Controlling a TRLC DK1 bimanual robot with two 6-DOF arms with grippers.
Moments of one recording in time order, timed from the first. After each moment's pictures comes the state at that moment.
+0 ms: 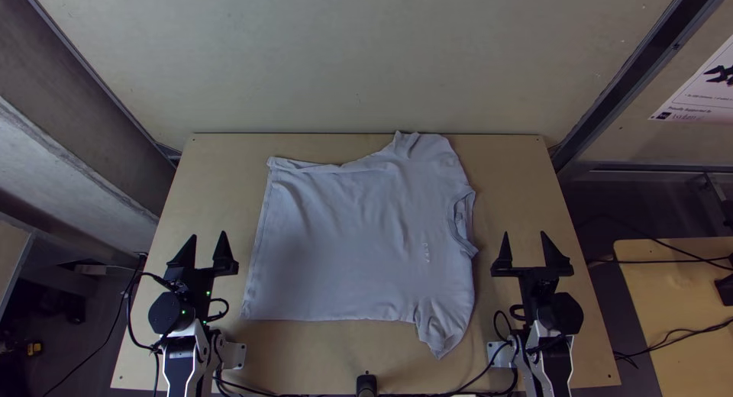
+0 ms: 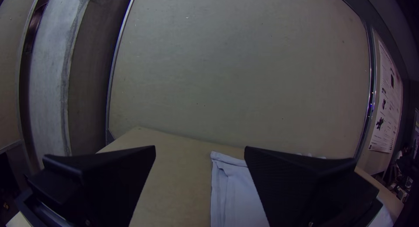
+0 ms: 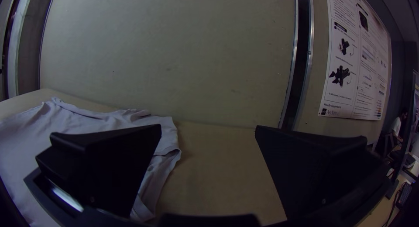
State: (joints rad) left arm 0.13 0.01 0.05 0.04 0.03 -0.19; right arm 0.05 0.00 0.03 0.03 0.05 -0.14
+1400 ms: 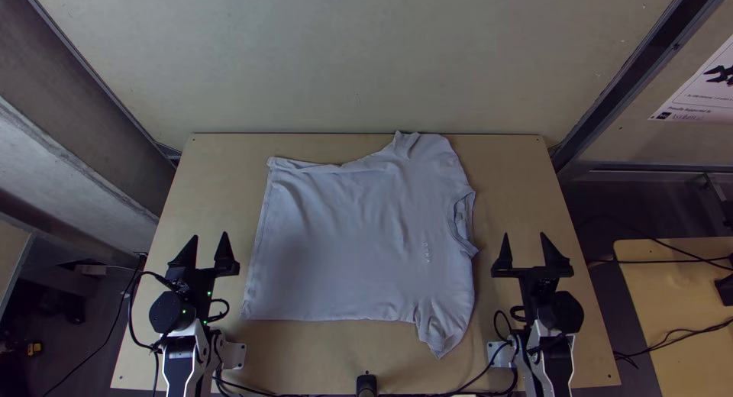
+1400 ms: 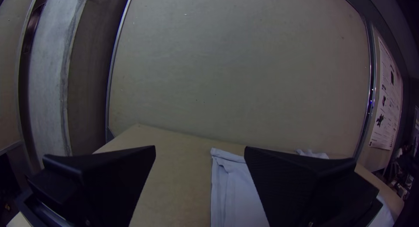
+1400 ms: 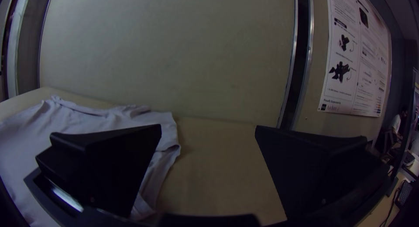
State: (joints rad) left arm 0.12 0.01 0.06 0.01 0.02 -0.17; right arm 0.04 0.00 0.06 -0.02 0.05 -0.13
